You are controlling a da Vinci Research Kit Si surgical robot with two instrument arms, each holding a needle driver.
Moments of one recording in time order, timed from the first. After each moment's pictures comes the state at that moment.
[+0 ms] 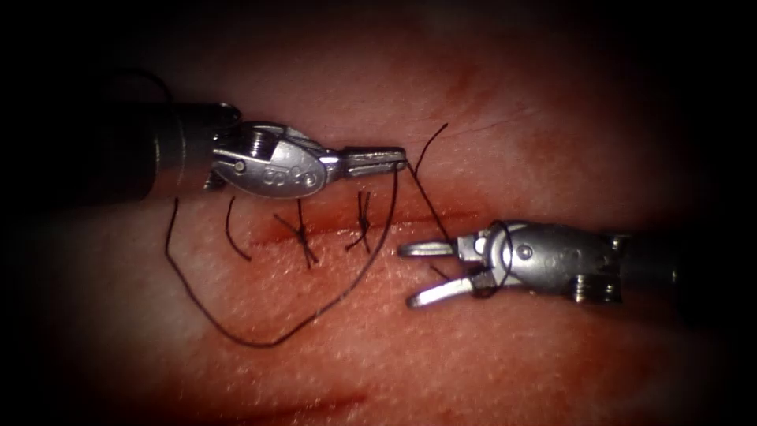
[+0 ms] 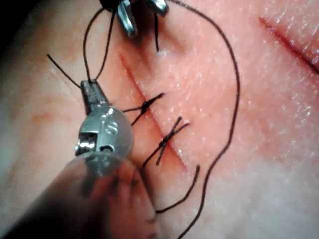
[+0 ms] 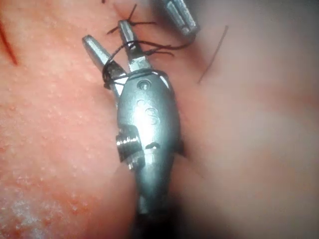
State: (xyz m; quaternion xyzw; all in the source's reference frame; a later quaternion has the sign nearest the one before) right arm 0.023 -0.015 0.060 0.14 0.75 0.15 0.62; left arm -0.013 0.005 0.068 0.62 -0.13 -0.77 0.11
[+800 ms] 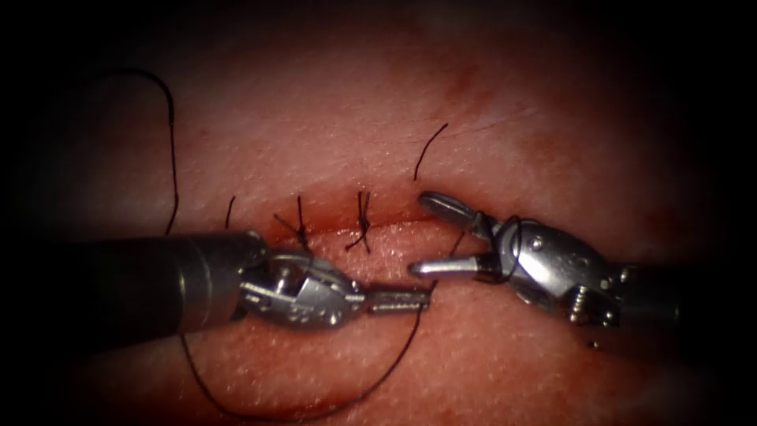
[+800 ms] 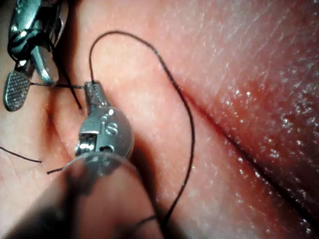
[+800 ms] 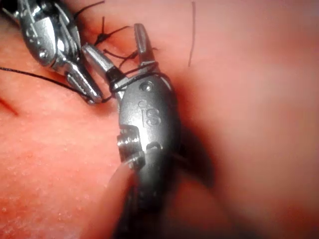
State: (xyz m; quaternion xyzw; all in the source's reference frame) right arm 0.021 -0.015 0.059 0.04 0.66 0.42 0.62; left arm -0.016 -0.006 0.066 0.61 -0.10 -0.77 0.16
